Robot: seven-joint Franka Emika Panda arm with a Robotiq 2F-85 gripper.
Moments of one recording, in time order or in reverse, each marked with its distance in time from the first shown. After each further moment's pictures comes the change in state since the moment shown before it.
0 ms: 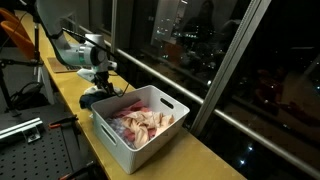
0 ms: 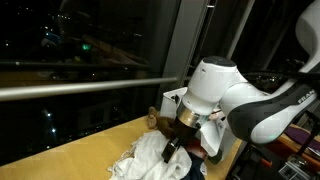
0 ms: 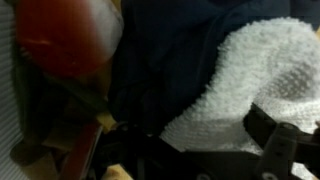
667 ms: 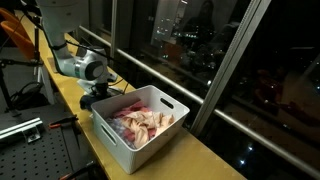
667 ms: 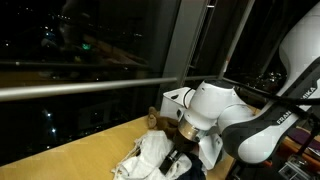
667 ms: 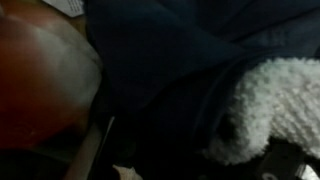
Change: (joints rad) arm 0.057 0.104 -0.080 -0.032 0.226 0.197 -0.136
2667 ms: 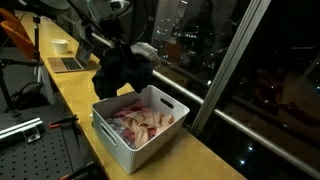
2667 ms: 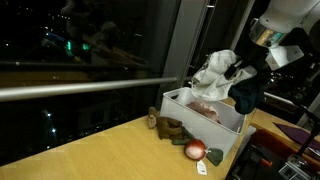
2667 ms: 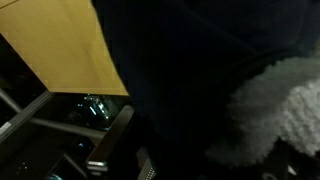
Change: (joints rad) arm -0.188 -0.884 -0.065 -0.259 -0.497 -0.633 0.340
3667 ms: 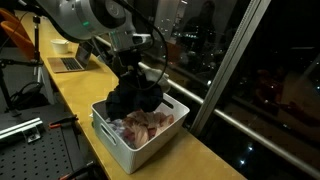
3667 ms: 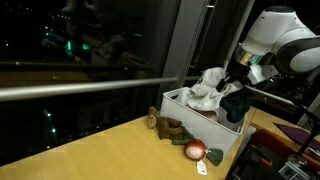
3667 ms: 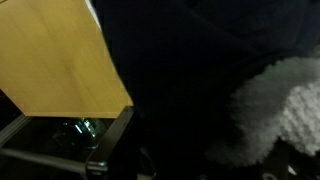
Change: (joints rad) arm -0.221 0.206 0.036 0.037 0.053 0.221 -0.113
